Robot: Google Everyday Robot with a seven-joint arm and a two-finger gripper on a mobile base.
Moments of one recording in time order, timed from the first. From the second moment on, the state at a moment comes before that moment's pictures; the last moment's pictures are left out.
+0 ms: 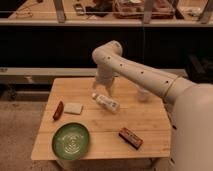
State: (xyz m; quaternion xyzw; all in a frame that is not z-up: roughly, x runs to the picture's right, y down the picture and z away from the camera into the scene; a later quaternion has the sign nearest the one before) arm -0.007 0.000 0.783 -0.23 -0.19 -0.47 0.83
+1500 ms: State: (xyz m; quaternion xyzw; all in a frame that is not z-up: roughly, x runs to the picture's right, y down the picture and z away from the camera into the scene) arm -0.238 -0.007 0.818 -0.09 -0.34 -0.67 0.65
